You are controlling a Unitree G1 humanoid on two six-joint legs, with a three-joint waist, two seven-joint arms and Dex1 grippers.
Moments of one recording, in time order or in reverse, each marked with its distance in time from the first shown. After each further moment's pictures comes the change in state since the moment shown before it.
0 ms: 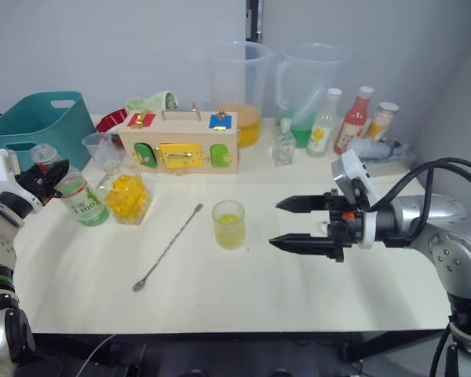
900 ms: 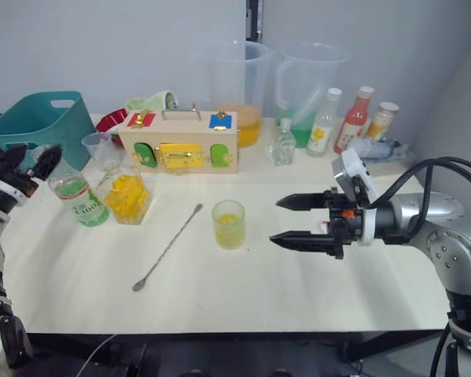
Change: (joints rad) left arm 0.019 0.008 0.093 -0.212 -0.136 0.040 -0.014; right arm -0.025 0.004 0.025 0.037 -0.010 -0.032 0.015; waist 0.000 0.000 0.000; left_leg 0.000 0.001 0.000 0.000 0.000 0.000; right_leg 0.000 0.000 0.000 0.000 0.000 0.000
